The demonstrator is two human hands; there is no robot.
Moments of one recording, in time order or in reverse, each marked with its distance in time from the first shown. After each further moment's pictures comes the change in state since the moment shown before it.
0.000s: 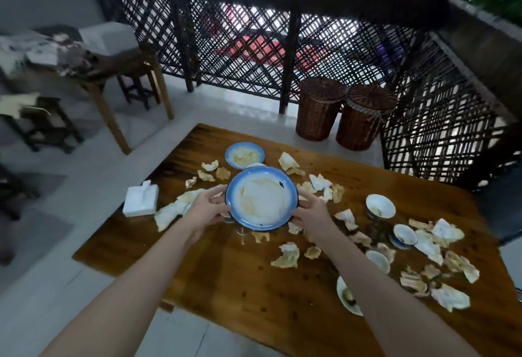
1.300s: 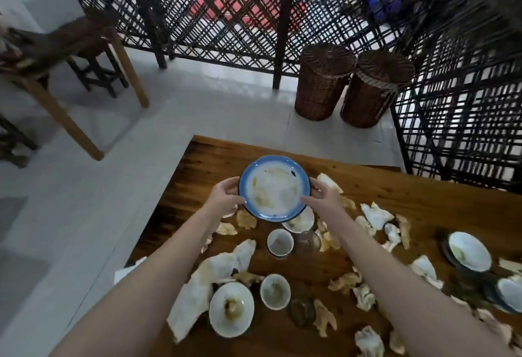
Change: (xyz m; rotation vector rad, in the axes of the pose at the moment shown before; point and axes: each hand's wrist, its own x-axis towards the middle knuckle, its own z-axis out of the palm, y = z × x) left_hand 0.302 0.045 -0.081 0.110 -0.108 -0.138; right_hand 0.272 -0.031 0.099 -0.191 0.179 0.019
